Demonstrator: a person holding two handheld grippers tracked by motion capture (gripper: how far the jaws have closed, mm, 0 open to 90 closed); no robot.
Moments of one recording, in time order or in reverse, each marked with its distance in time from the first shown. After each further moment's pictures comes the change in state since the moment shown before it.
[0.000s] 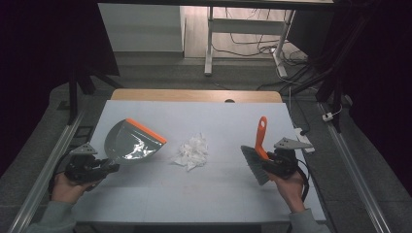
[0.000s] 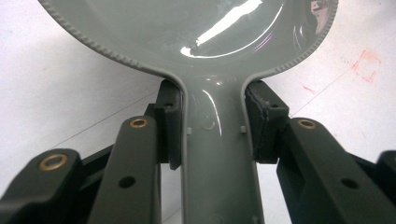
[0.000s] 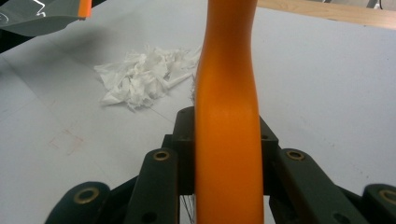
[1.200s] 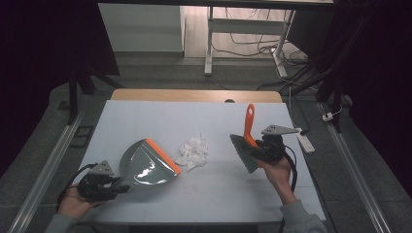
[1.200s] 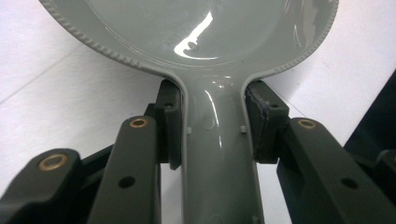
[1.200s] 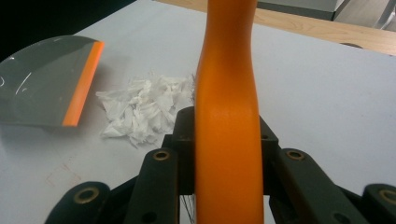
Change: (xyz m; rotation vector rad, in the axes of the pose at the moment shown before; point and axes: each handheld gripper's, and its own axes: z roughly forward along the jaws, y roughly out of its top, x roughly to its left) left arm -0.042 -0.017 0.023 0.154 -0.095 0.175; right arm 0.002 0.034 0.036 -0.002 0.035 -0.010
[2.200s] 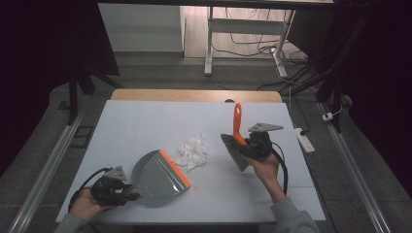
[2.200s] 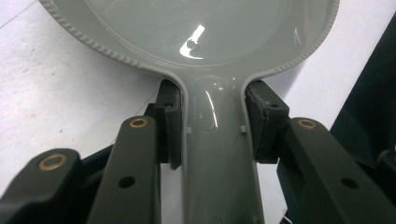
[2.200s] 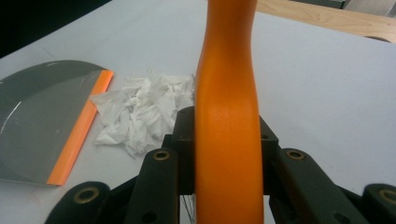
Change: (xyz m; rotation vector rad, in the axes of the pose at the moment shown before) left arm -0.010 0.007 0.026 0.072 -0.101 0.038; right arm 0.006 0.004 0.035 0.041 -0.002 -0.011
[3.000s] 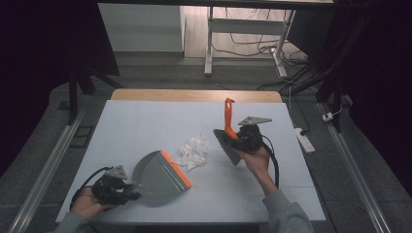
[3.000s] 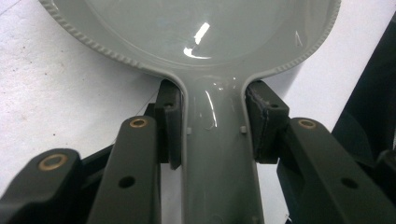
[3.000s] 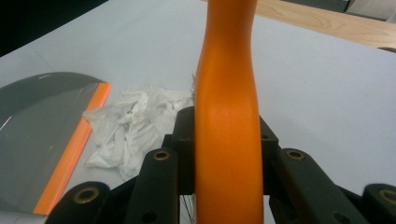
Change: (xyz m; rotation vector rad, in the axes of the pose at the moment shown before) left arm 0.003 -0.001 0.002 -0.001 -0.015 -0.010; right arm 0.001 0.019 0.028 0.019 0.005 -0.010
